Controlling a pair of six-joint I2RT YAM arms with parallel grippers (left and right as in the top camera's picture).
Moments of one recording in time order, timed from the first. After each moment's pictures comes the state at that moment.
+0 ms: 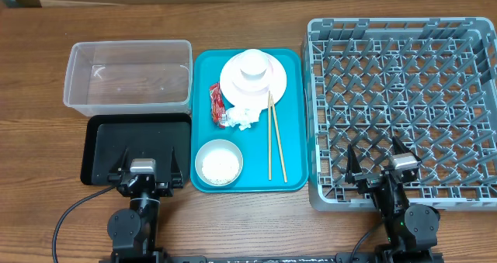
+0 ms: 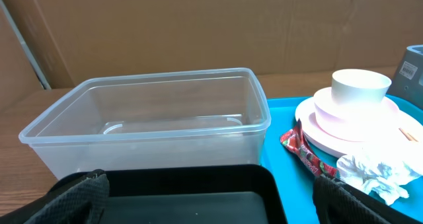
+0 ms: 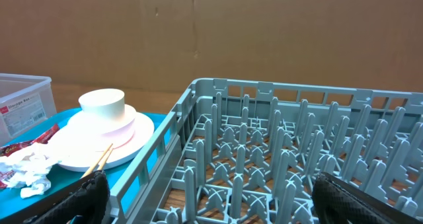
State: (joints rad) left arm 0.07 0.02 0.01 -0.07 0.05 0.06; right arm 0.10 0.01 0.02 -0.04 -0.07 -0.01
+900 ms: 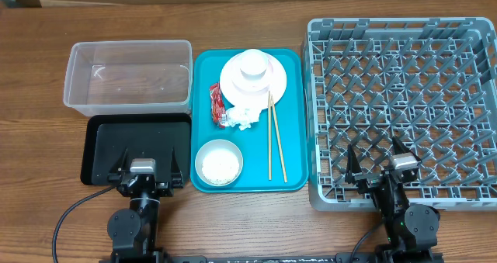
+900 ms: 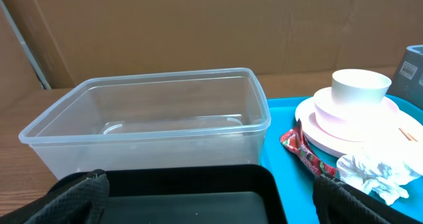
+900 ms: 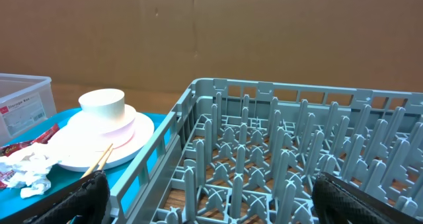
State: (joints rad) left arm 0.07 0.02 0.01 -0.07 0.05 0.06; right arm 0.10 0.01 0.02 -0.03 -0.07 -0.01
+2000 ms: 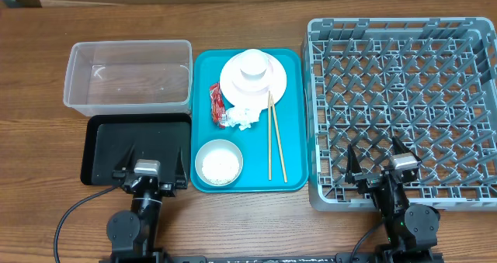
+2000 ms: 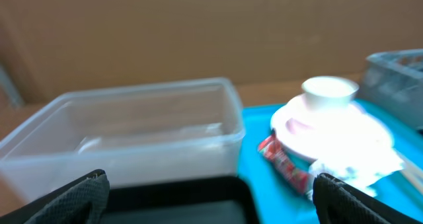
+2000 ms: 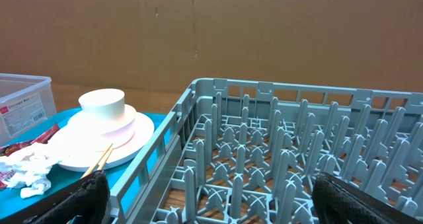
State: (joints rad) left arm 0.07 0.02 0.01 -0.02 0.16 0.06; right arm 0.10 0.01 0.02 -0.03 -0.07 -0.01
